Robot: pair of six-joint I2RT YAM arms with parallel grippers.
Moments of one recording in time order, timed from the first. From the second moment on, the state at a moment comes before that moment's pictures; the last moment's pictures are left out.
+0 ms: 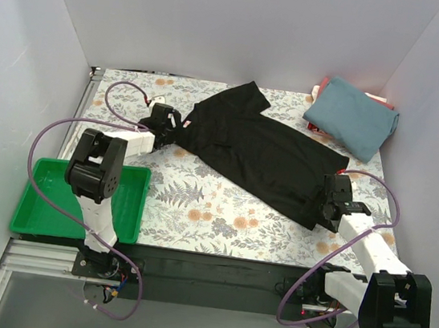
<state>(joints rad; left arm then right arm) -0.25 1.91 1.10 0.07 -0.23 -0.49 0.14 1.07 0.54 -0.54 0.16 0.50</state>
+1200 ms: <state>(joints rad) -0.25 1.90 1.06 0.12 -0.18 -0.55 0.11 1.05 0.47 -0.52 0.07 0.54</state>
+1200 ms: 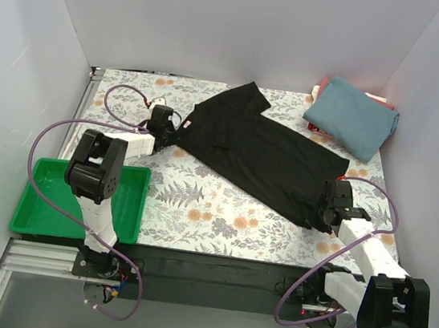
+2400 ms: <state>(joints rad) -0.49 1.81 1.06 0.14 -0.09 -0.56 0.11 0.96 0.57 -0.41 -0.07 0.46</state>
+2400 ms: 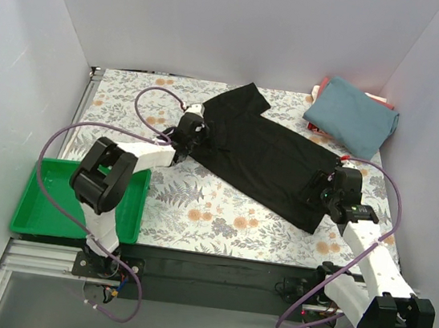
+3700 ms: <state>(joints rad) -0.59 2.04 1.27 0.11 -0.15 -0.58 0.11 1.01 0.58 -0.33 -0.15 0.36</state>
